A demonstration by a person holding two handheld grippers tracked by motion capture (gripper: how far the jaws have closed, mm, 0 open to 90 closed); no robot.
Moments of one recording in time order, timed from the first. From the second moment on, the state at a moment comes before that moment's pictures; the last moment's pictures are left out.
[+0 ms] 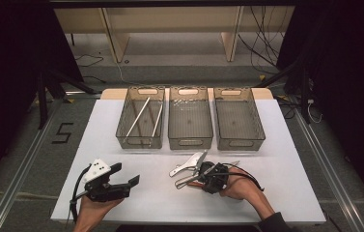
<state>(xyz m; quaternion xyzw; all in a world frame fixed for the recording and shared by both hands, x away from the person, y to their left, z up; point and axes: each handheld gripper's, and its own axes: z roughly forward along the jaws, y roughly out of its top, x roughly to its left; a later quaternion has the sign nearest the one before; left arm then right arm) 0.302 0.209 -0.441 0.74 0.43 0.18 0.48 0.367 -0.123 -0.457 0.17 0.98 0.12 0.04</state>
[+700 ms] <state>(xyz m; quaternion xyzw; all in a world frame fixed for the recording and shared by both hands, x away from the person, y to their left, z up) 0.302 0.209 -0.441 0.74 0.43 0.18 0.48 0.370 -0.134 -0.439 0.19 0.97 0.16 0.04</state>
